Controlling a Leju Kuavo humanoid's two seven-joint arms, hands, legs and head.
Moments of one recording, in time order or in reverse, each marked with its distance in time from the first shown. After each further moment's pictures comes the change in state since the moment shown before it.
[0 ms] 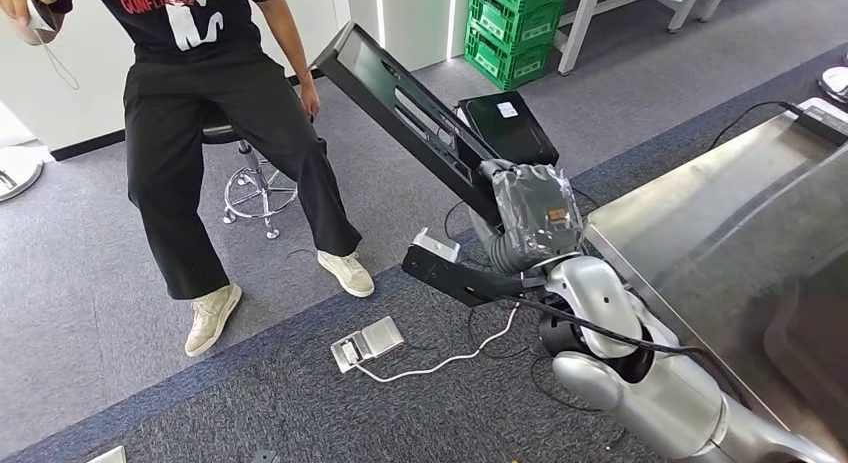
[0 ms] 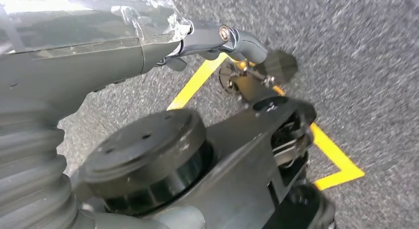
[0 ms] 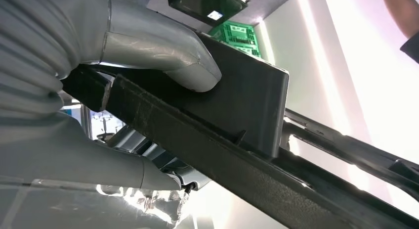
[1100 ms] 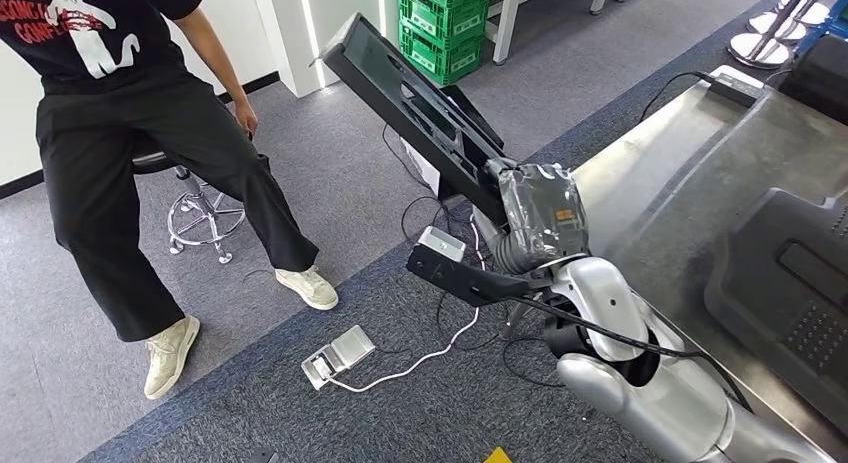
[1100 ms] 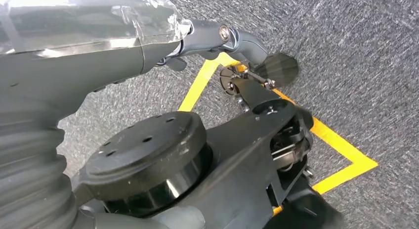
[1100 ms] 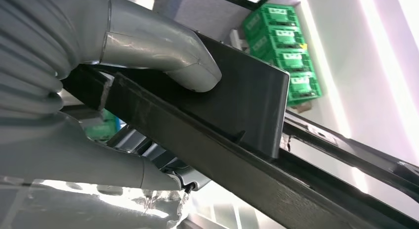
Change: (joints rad) left arm 0.005 0.001 0.007 0.001 0.007 0.000 0.000; right arm -0.003 -0.001 -0.001 0.004 -0.003 -0.003 -0.001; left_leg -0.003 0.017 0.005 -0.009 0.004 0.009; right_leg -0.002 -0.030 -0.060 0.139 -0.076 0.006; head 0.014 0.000
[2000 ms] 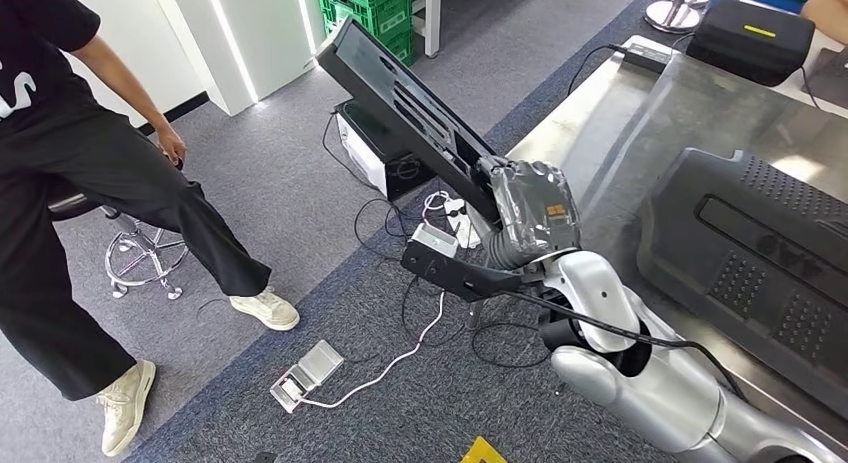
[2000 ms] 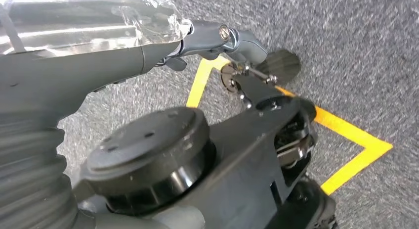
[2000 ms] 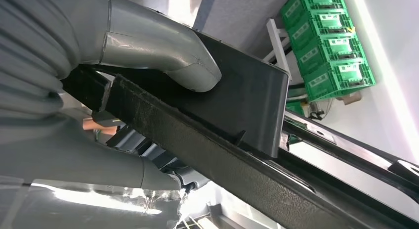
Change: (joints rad) left arm -0.002 0.000 0.001 0.001 0.001 0.002 0.002; right arm -0.015 0.002 0.009 0.014 -0.013 -0.010 -0.004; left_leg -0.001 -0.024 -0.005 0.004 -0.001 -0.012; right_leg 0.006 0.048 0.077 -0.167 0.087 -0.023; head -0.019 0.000
